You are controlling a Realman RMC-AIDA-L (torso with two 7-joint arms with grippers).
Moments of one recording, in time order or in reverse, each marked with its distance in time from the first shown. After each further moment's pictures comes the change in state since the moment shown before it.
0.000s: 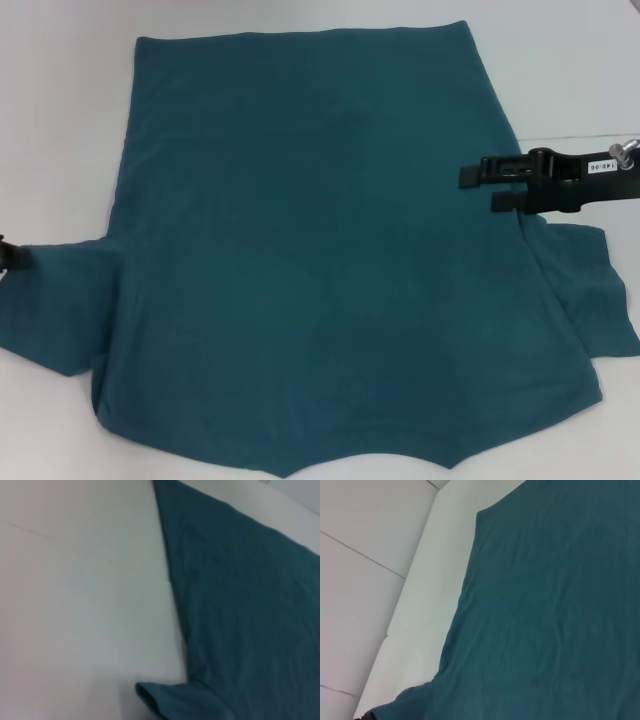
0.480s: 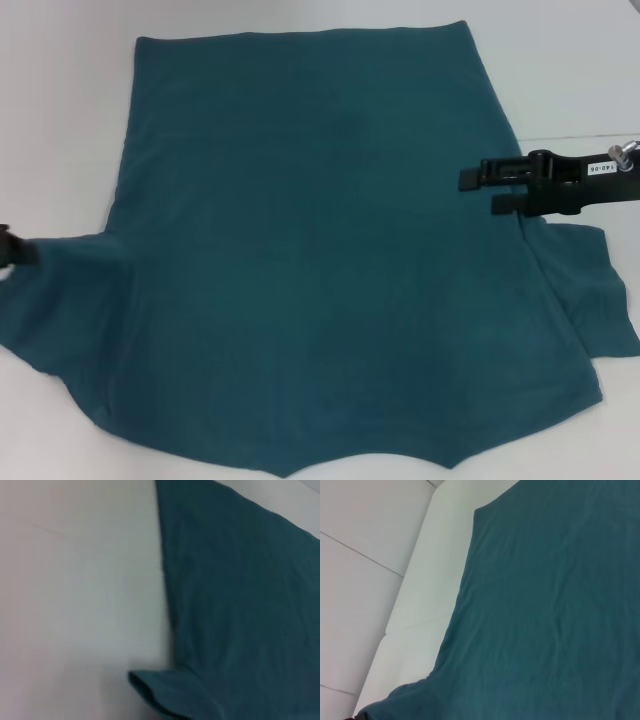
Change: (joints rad) left arm -0.035 0.001 0.009 0.072 0.070 0.097 -0.117; right arm 0.000 0.000 -0.004 -0.001 -0.004 -0.001 0.010
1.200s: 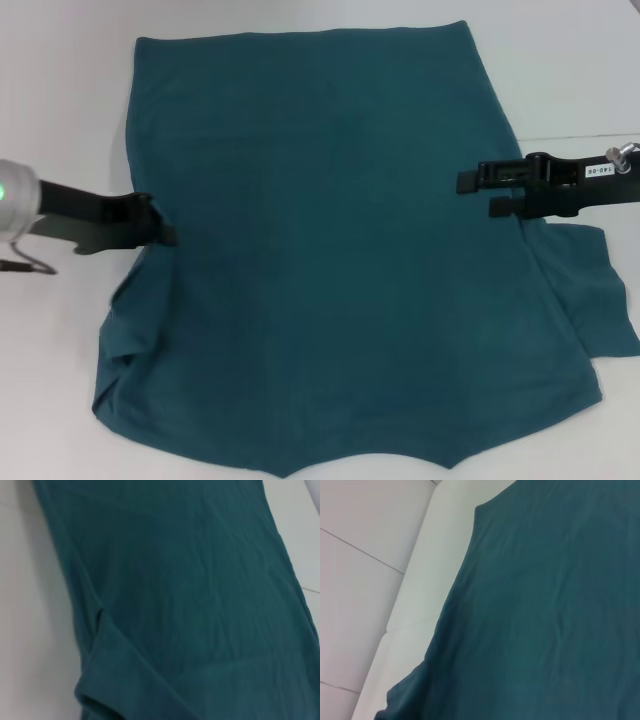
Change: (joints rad) left arm -0.184 -0.039 0.164 -0.026 0.001 0.110 -0.208; right arm 0.001 0.002 -0.004 0.001 0.000 -0.003 0.000
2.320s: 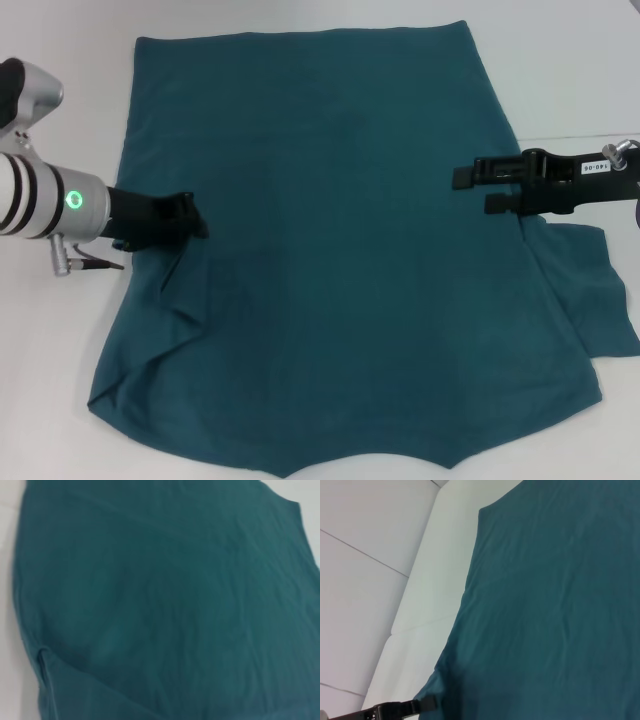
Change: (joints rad) left arm -0.093 -0.022 0.042 -0.285 -0.005 -0.368 -0.020; right arm 0.005 0.005 0.008 0.001 0.005 0.002 0.002
